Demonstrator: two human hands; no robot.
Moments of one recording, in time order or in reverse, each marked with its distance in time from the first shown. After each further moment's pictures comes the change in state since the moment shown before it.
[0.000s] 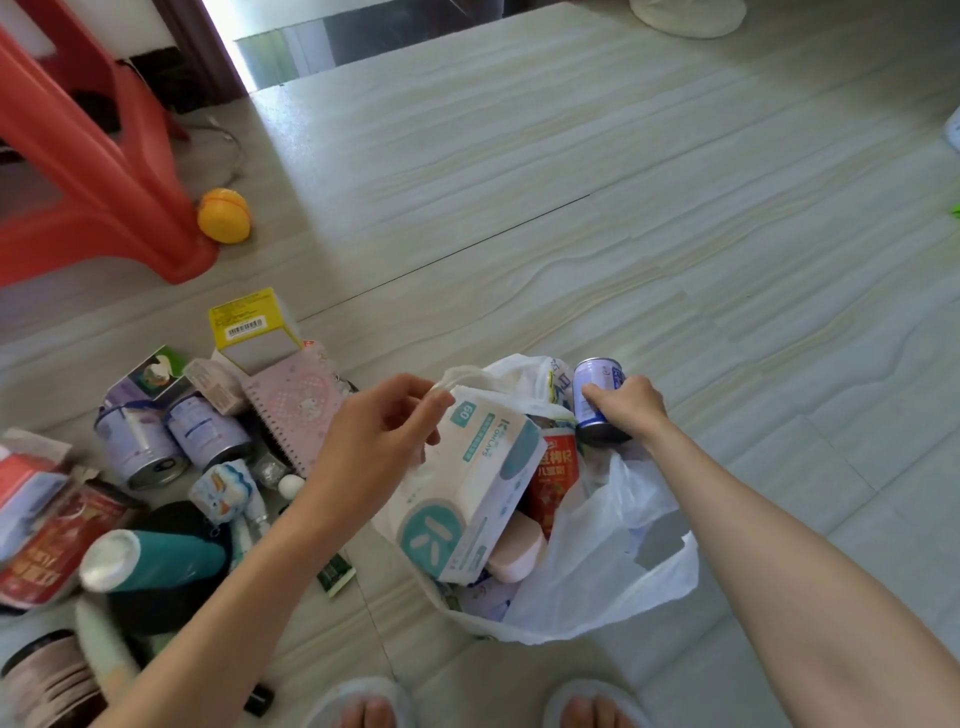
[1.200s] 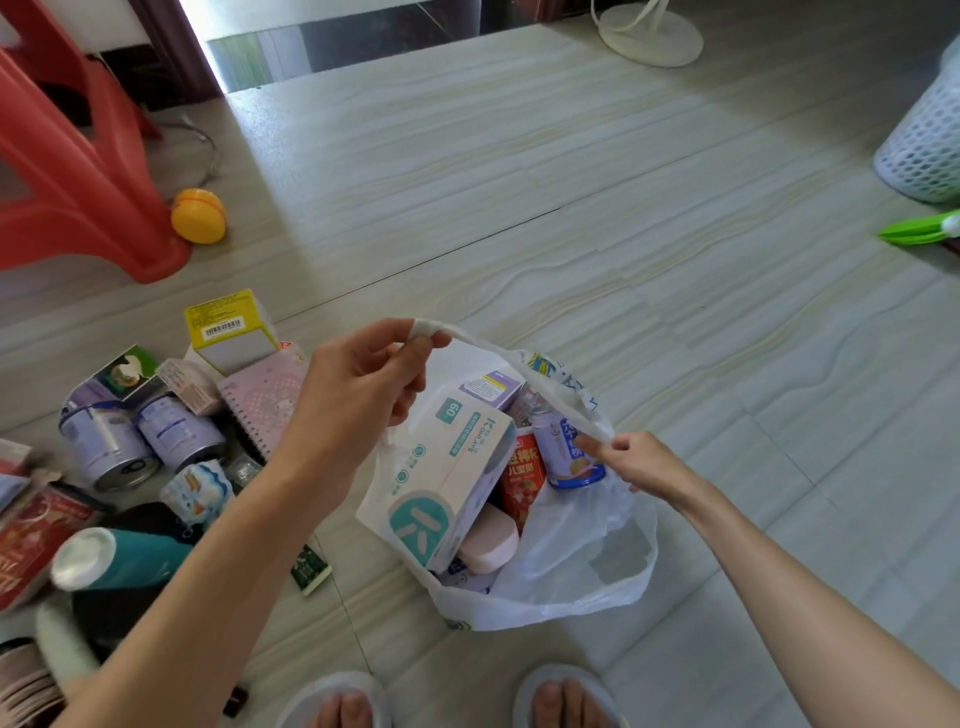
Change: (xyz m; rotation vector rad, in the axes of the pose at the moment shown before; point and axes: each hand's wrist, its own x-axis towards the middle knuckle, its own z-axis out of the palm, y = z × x) left_hand 0.001 0.040 -0.007 -0.398 -0.001 0.009; right_hand -0.054 0.051 -0.043 -0.091 -0.311 -0.073
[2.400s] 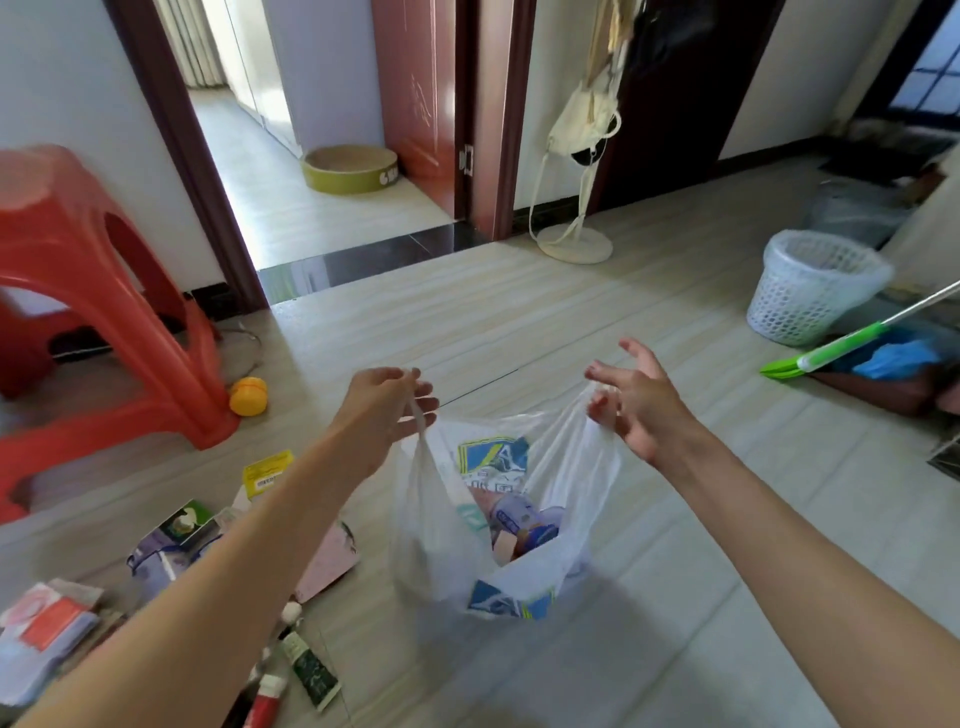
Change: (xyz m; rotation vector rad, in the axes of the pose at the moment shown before) left_hand -0.001 0.140 0.023 -0.149 0.097 -0.115; right_hand -0.180 -0.148 -0.146 1.110 0.211 -0.418
